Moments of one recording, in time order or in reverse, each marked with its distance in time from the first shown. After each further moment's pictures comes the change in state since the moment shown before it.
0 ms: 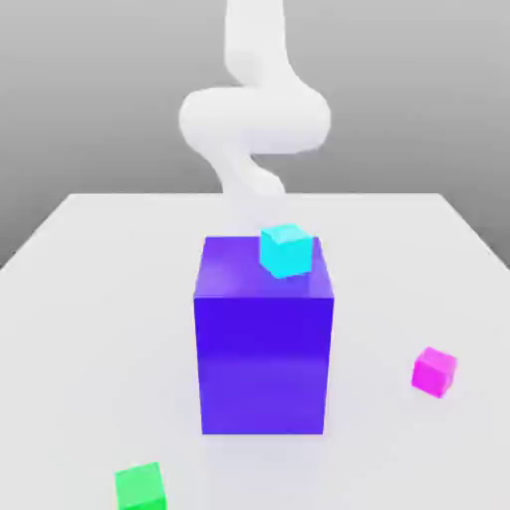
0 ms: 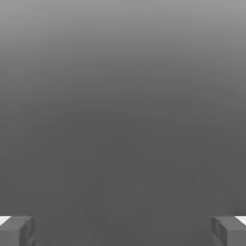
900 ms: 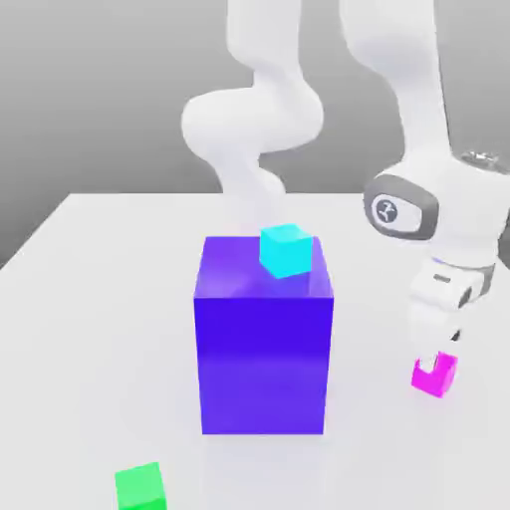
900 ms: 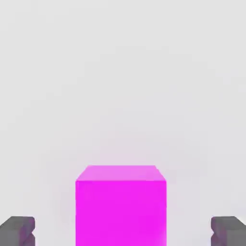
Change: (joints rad) arm 0.519 0.994 0.122 -0.369 -0.281 0.636 0.108
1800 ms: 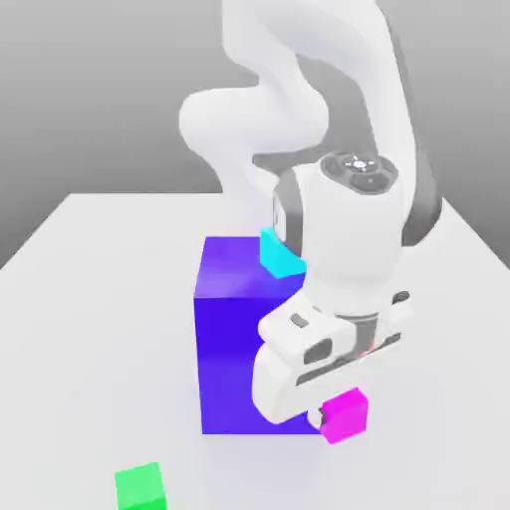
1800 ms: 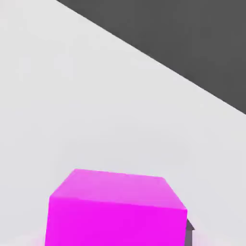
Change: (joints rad) arm -0.468 -0.109 -0.202 0.238 0.290 -0.353 -0.535
